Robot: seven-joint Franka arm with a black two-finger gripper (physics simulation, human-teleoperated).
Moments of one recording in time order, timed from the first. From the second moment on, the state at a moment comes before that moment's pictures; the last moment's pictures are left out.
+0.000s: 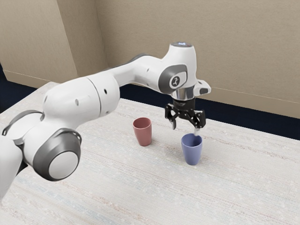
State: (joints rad) arm -0.35 0.89 0.04 -0.89 -0.08 1.72 -0.27
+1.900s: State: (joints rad) arm -0.34 0.70 0.06 -1.02 -0.04 1.76 -0.30
